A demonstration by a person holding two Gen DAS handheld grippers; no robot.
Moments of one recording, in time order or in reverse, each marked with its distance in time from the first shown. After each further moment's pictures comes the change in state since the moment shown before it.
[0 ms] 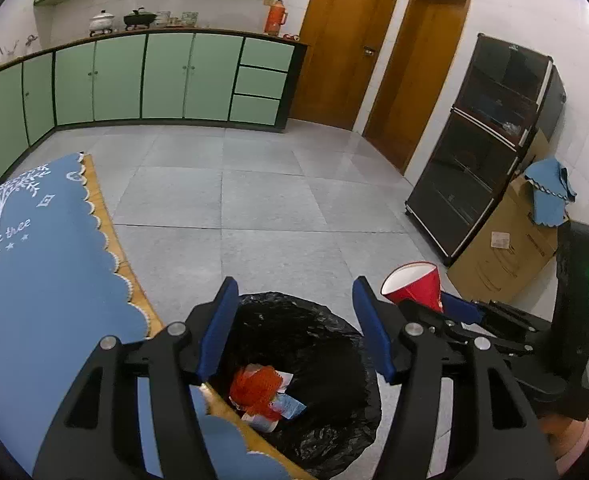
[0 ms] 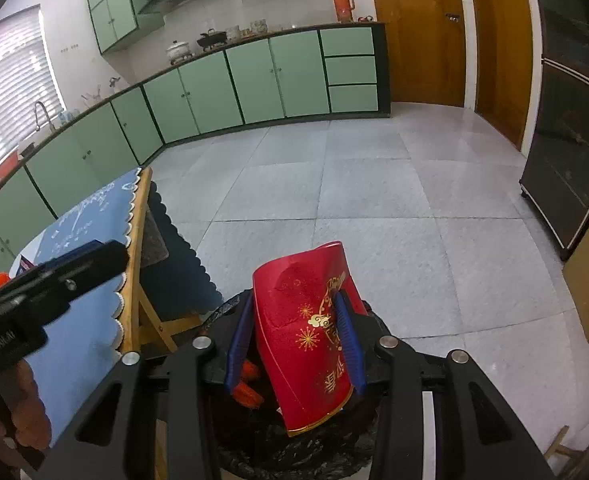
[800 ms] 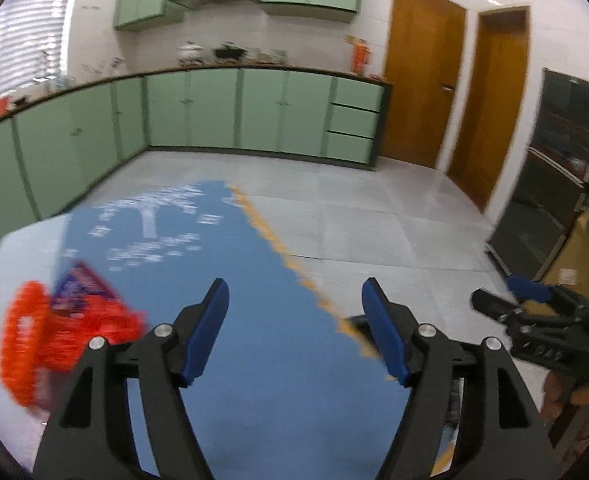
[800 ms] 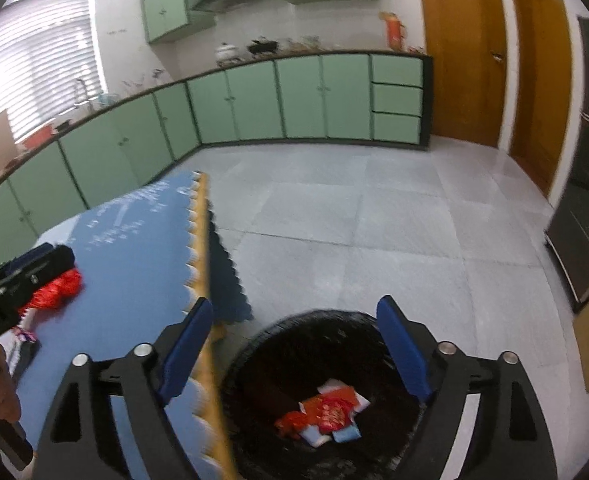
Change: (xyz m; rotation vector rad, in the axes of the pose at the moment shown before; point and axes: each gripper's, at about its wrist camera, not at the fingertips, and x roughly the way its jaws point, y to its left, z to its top) left arm -0.116 0.087 -0.006 -0.067 -0.140 0.350; right arm -0.014 0.091 0.026 -0.161 -0.072 0.089
